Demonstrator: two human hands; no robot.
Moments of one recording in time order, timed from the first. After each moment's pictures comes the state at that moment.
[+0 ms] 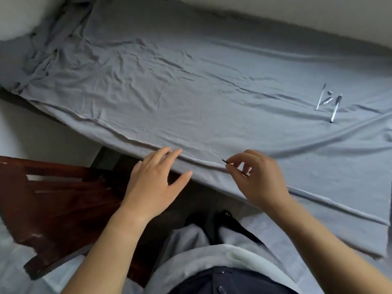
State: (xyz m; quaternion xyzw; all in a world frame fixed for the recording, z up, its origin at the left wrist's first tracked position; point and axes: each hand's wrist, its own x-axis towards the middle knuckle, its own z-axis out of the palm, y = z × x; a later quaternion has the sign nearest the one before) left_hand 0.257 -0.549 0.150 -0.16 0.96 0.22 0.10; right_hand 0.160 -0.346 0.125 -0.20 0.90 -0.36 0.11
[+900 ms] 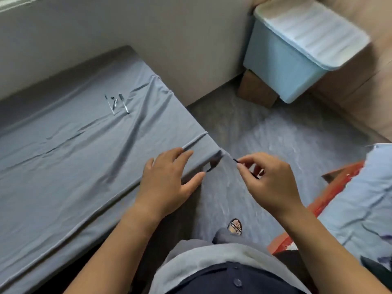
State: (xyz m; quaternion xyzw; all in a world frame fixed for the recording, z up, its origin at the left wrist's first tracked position) left_hand 0.229 -0.229 0.165 0.37 0.91 0.15 0.13; right_hand 0.361 -0.055 0.157 0.26 0.89 -0.33 -0.18
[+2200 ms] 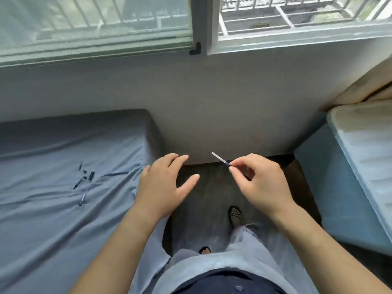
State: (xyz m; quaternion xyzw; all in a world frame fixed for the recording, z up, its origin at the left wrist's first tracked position) left_hand -0.100 0.127 0.166 0.10 0.98 0.19 0.06; right_hand -0.079 0.344 0.166 0.00 0.93 -0.36 -0.06
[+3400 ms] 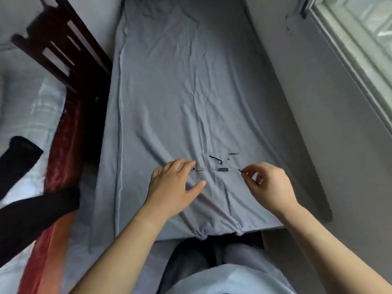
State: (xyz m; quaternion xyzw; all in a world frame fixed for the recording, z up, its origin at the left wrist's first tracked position) left_hand -0.106 -0.042 0.122 -0.59 0.79 0.19 -0.02; right_hand -0.343 -0.019 0.109 -0.62 0.71 -0.21 0.24
